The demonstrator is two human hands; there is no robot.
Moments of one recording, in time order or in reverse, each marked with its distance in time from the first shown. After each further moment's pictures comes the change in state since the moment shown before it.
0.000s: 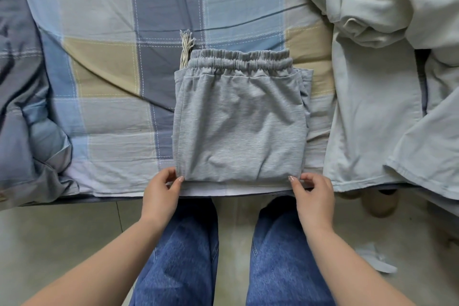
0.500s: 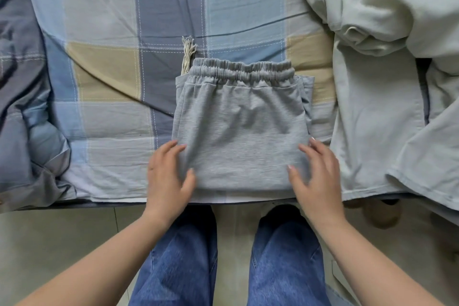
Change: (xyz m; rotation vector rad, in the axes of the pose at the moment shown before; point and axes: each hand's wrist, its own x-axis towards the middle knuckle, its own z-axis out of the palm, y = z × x) left_hand 0.004 0.034 -0.003 0.226 0.158 0.540; right_hand 0.019 -0.043 -0.021 -0.205 -0.052 -0.523
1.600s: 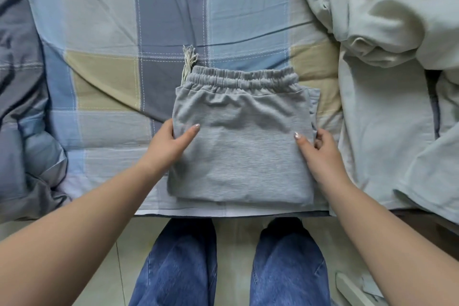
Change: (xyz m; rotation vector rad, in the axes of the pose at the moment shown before) left_hand 0.101 0.002 -0.006 -0.465 -0.254 -0.404; right_hand 0.081 0.004 0.010 0.525 -0.153 0.507
